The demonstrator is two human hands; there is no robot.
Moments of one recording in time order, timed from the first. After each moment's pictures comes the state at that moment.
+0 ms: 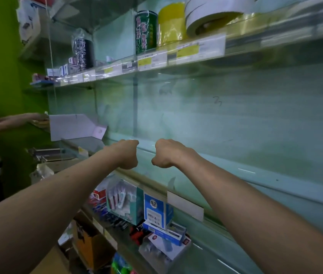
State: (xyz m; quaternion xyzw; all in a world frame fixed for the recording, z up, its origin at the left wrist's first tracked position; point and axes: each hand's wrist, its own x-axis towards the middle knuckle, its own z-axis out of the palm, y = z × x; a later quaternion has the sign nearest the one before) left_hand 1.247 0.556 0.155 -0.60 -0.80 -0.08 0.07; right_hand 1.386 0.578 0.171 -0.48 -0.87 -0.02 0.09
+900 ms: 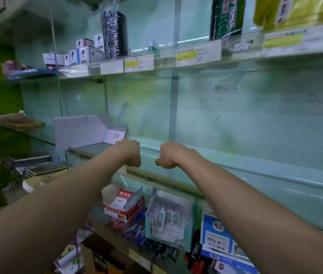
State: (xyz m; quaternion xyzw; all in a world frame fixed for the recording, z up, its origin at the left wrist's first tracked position) left_hand 1.001 0.664 0.148 -0.63 -0.77 -0.04 0.06; right_hand 1.141 0.662 0.159 -0.57 -0.82 -0.01 0.04
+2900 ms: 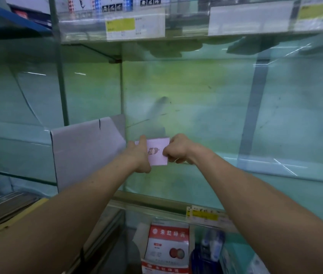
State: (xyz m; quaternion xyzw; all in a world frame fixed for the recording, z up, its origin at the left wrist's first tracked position) left_hand 0.779 0.873 0.125 -0.74 -0.65 -0.14 -0.08; right_hand 0.913 0.876 0.145 -0.67 -0.64 0.24 0.30
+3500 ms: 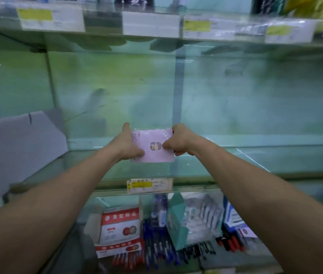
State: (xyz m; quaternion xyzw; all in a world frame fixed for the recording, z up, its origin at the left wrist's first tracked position) left_hand 0.870 0.822 0.131 -0.78 -0.48 -0.30 -0.26; right_hand 1.018 0.758 0.148 -0.75 -0.54 0.15 0.34
